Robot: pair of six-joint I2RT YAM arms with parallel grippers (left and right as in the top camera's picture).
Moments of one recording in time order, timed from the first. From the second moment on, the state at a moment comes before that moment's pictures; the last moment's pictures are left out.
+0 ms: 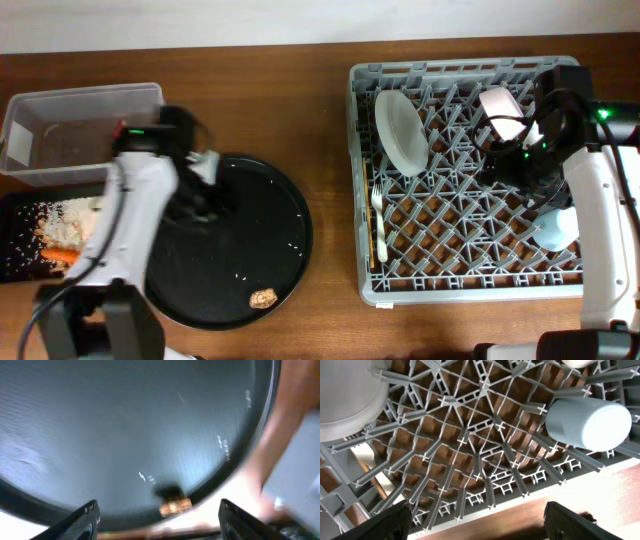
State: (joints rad) left arm -0.03 1.68 1.38 -1.33 0.21 -0.15; right arm -0.11 1.56 1.62 -1.49 0.04 0.28
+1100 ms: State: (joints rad) left arm -0.33 1.68 0.86 -1.00 0.31 -0.50; right arm -0.11 1.56 1.61 -1.49 0.04 0.26
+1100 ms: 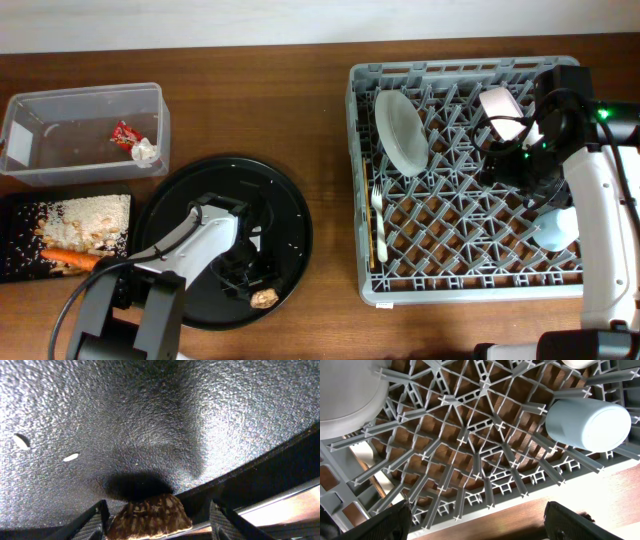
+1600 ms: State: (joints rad) left arm -0.27 1.68 0.91 -0.97 0.28 -0.51; right arm -0.11 1.56 1.61 -1.49 0.04 0.26
